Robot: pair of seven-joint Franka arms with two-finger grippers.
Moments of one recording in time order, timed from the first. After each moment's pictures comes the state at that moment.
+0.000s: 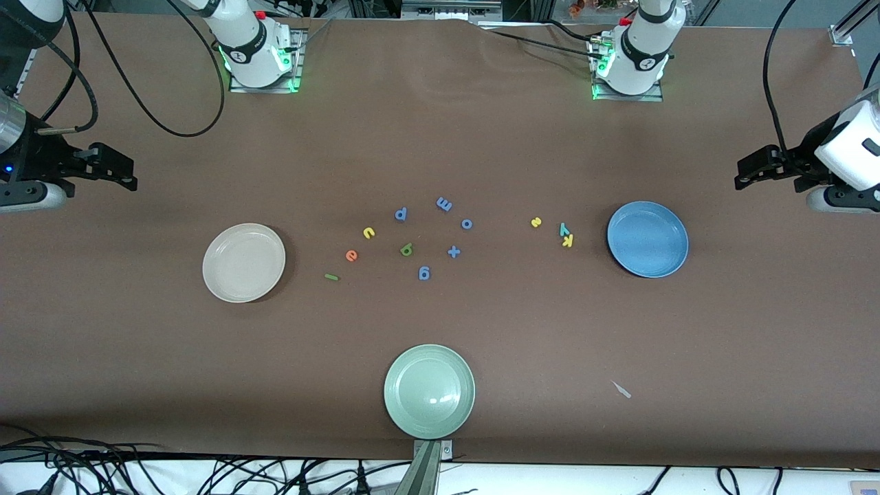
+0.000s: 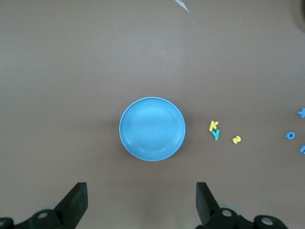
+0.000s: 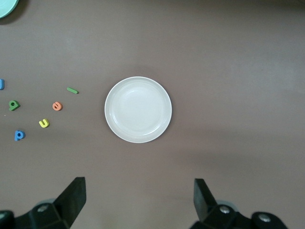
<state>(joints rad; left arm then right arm) -0.03 0.08 0.02 -1.54 -0.02 1.53 0.01 0.18 0.12 -0.15 -1.48 0.00 1.56 -0.10</state>
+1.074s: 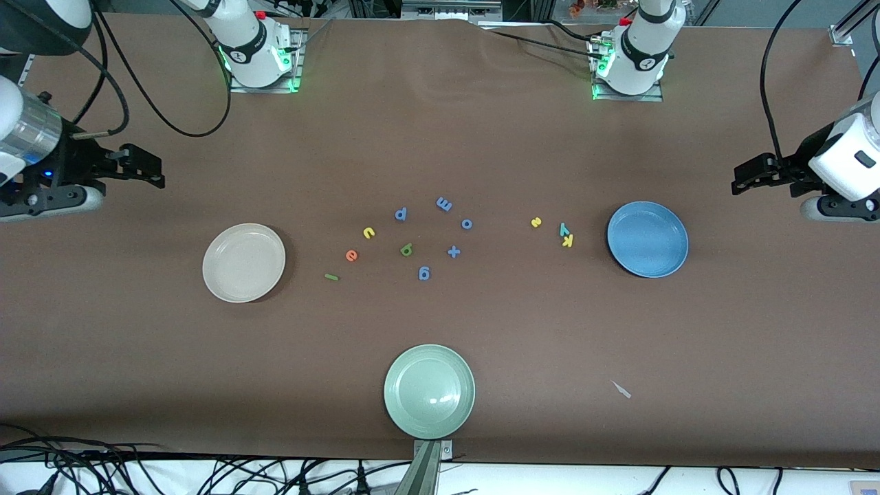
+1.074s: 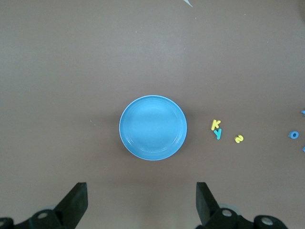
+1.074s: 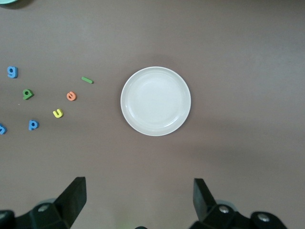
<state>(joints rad) -0.03 0.11 0.02 -1.54 -0.02 1.53 0.01 0.22 0.14 -0.13 -1.49 0.03 1.54 -0.06</state>
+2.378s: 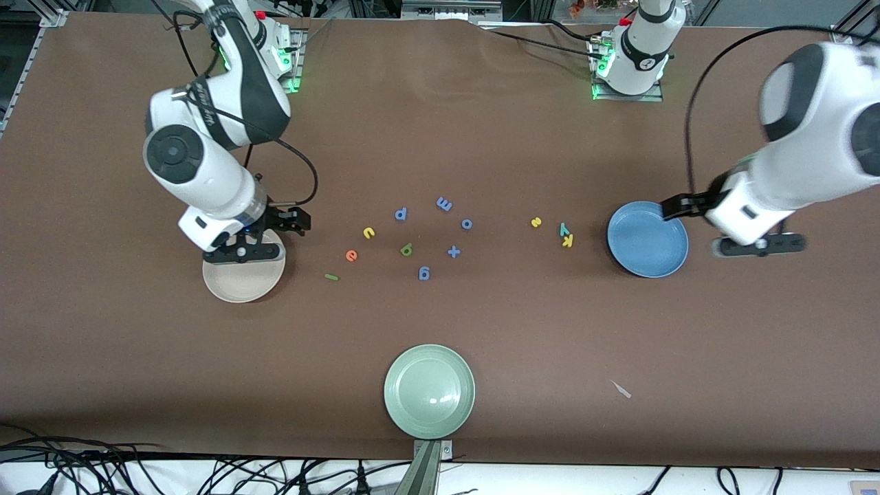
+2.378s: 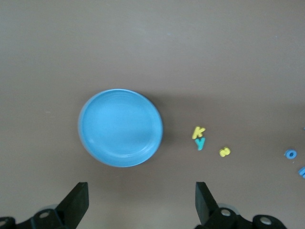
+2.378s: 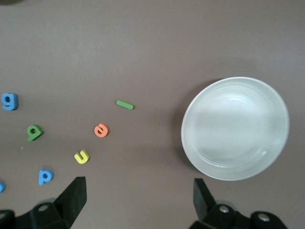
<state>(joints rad) -0.06 0.20 -0.11 -1.71 -0.02 1.72 -0.26 0.47 0.30 -0.12 -1.81 0.05 2.06 0.26</state>
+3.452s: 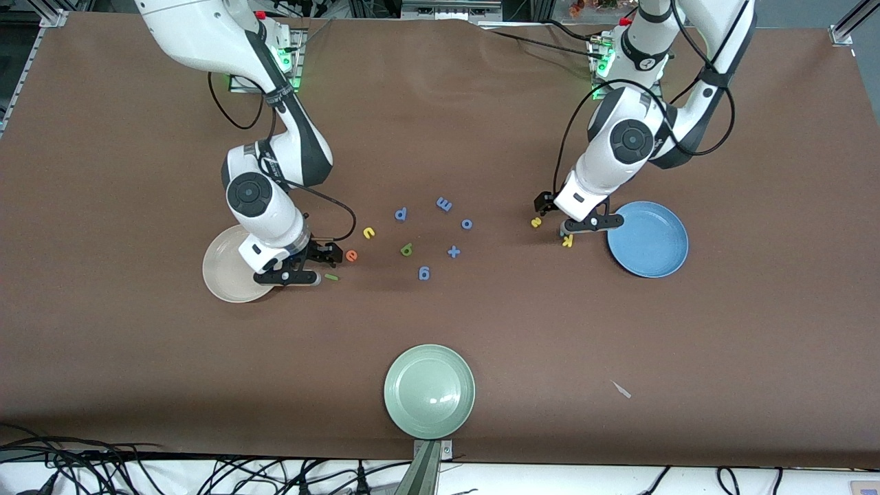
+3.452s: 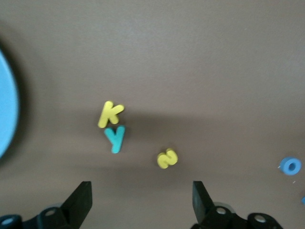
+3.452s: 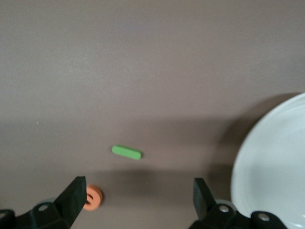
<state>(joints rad) -0.07 0.26 -0.39 -2.27 -0.06 2.49 -0.58 0.50 0.54 -0.13 -1.88 0.10 2.48 0.35</state>
